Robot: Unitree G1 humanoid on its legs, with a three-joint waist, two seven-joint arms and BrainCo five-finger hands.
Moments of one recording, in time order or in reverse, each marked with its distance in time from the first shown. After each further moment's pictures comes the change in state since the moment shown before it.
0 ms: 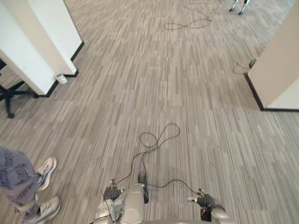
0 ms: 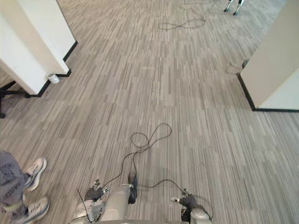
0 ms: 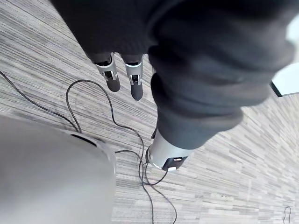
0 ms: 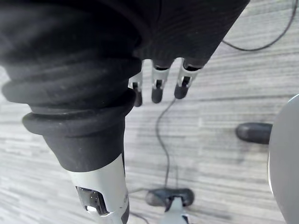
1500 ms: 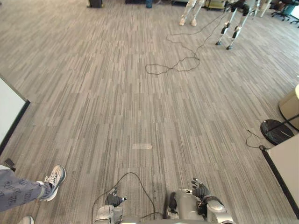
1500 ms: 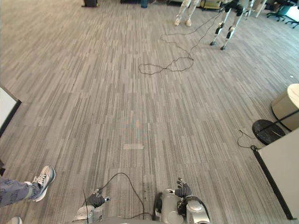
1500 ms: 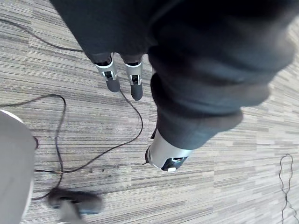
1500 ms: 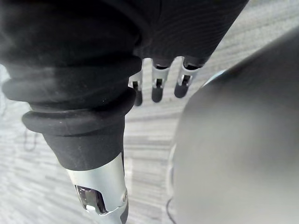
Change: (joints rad) left arm -0.023 0.038 -0.132 0.103 0.024 0.043 -0.001; right arm -0.026 -0.014 0.037 -0.077 -0.029 -0.022 0.003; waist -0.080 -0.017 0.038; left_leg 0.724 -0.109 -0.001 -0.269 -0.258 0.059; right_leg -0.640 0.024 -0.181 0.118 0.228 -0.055
